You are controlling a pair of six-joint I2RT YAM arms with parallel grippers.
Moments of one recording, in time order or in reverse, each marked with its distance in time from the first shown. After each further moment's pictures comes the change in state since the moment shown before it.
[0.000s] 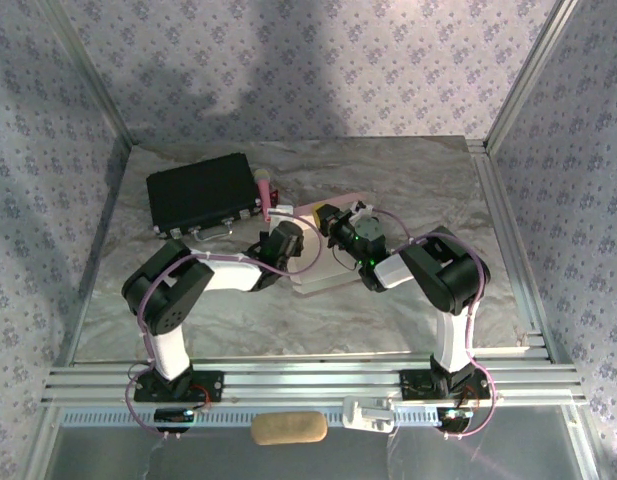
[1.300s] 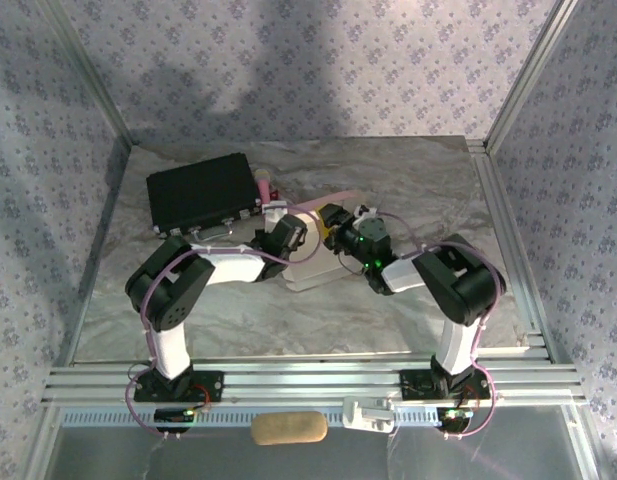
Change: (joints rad) left arm 0.023 0.019 0.083 -0.185 -0.092 -0.075; right arm -0.018 -0.144 -0.066 -0.166 -0.055 -0.054
